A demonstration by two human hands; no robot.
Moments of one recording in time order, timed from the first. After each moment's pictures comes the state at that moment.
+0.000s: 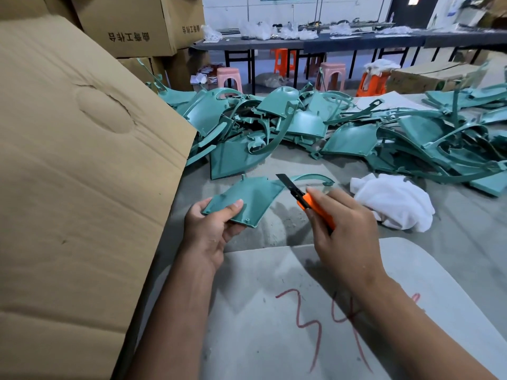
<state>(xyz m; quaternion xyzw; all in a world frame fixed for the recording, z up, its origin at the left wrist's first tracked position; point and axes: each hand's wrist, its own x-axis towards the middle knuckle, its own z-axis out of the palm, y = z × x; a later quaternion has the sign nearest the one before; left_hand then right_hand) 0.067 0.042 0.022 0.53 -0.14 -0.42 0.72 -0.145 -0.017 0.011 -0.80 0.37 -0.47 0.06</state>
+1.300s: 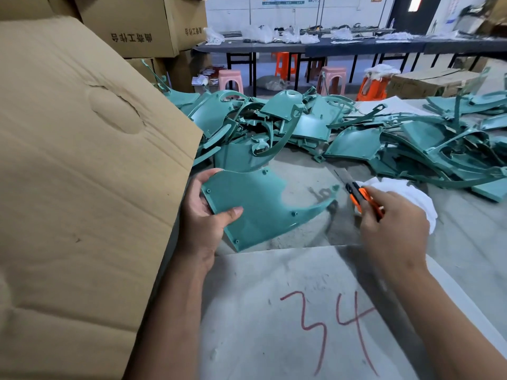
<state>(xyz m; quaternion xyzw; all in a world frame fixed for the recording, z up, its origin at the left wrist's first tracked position) 0.081 0.051 0.023 0.51 -0.36 -0.28 0.72 -0.185 -0.051 0.011 -0.71 0.56 -0.43 0.03</state>
